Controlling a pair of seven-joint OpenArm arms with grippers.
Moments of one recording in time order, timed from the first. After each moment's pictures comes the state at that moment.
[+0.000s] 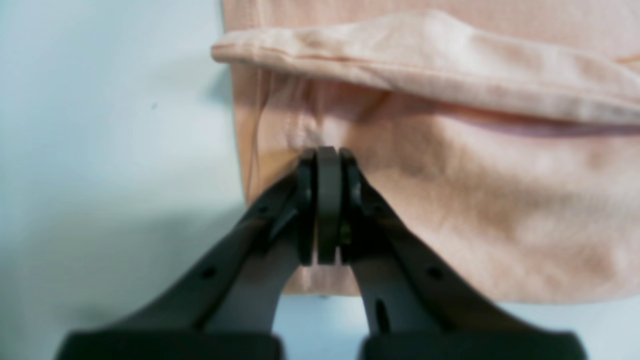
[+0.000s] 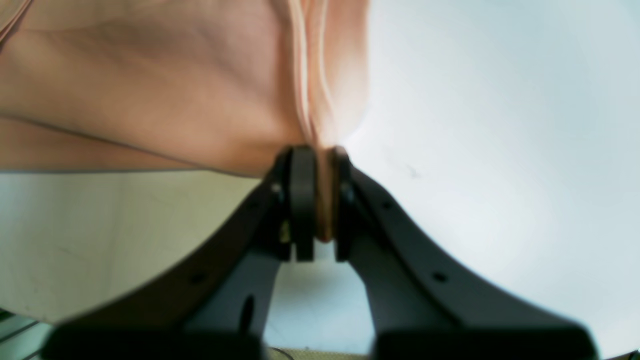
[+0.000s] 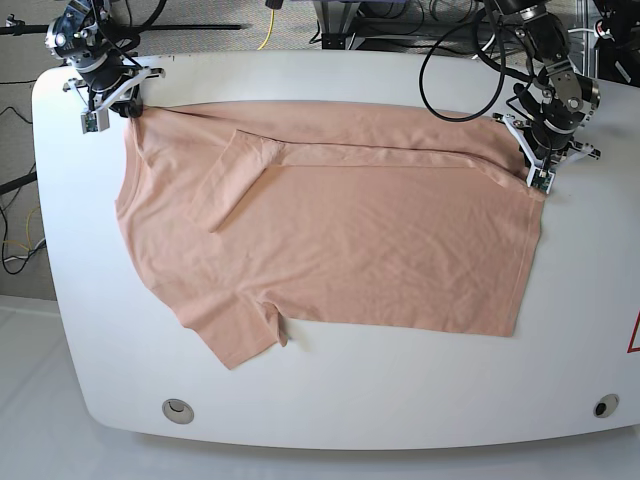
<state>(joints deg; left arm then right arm) 13.8 -3.1 -31.7 94.5 18.1 -40.9 35.1 -26.8 7.3 39.1 93.7 16.5 39.5 -40.6</state>
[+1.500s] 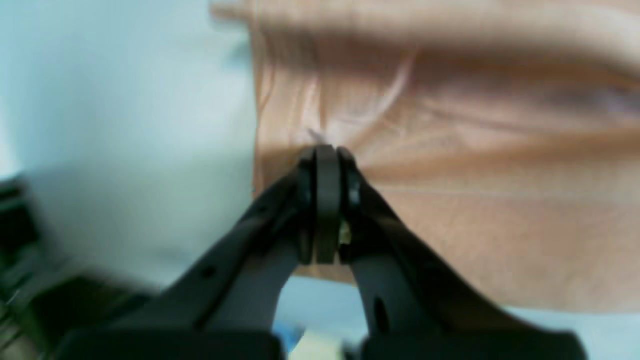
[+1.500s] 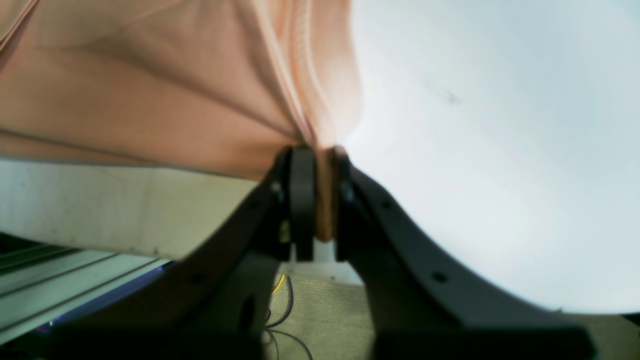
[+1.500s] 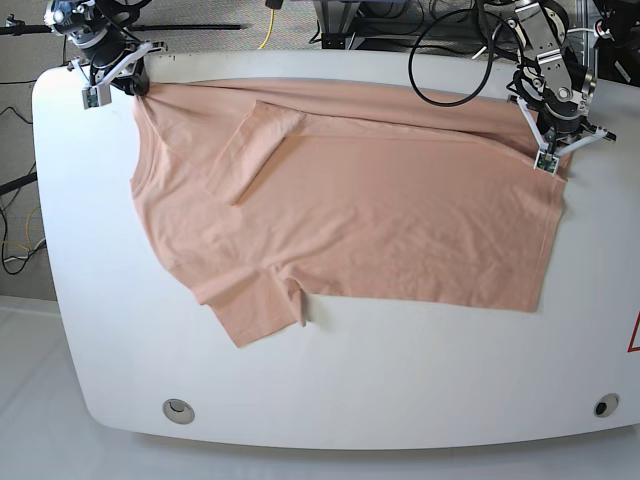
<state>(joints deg) 17.8 -2.1 -31.6 96.1 33.0 -36.7 39.9 -33.3 7.2 40.9 93.8 19.7 41.3 -38.0</state>
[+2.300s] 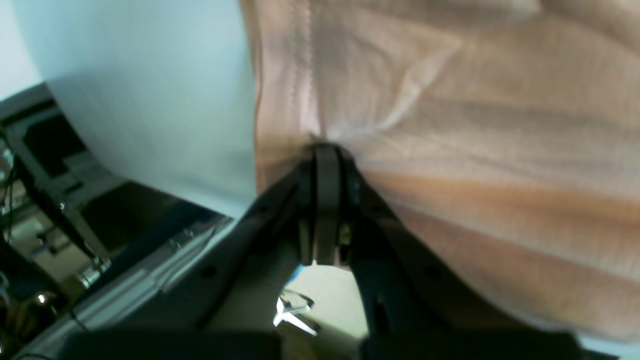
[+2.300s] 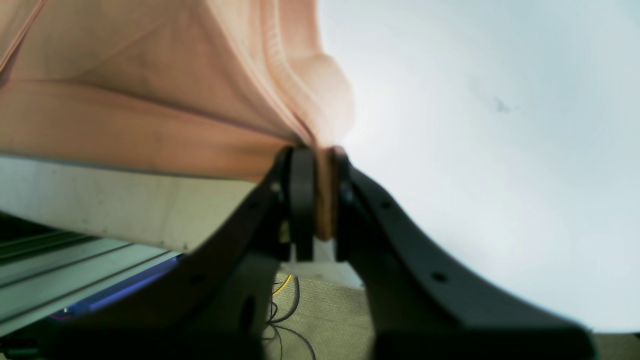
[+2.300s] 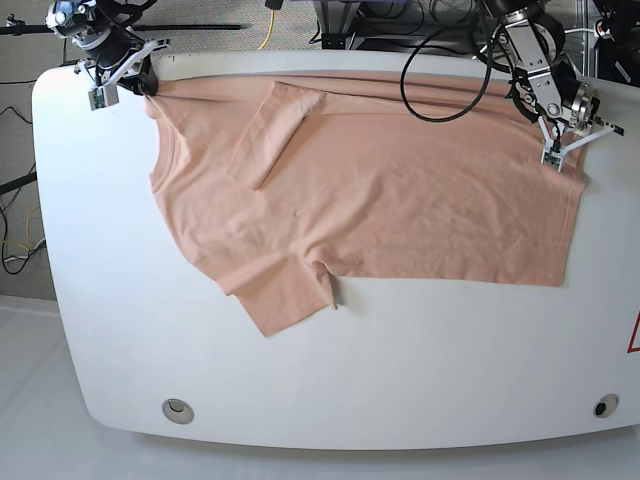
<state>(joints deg) 12.2 0.3 -31.5 95.1 41.3 -38.0 53.4 -32.2 6.9 40.7 94.0 20.7 43.2 -39.8</state>
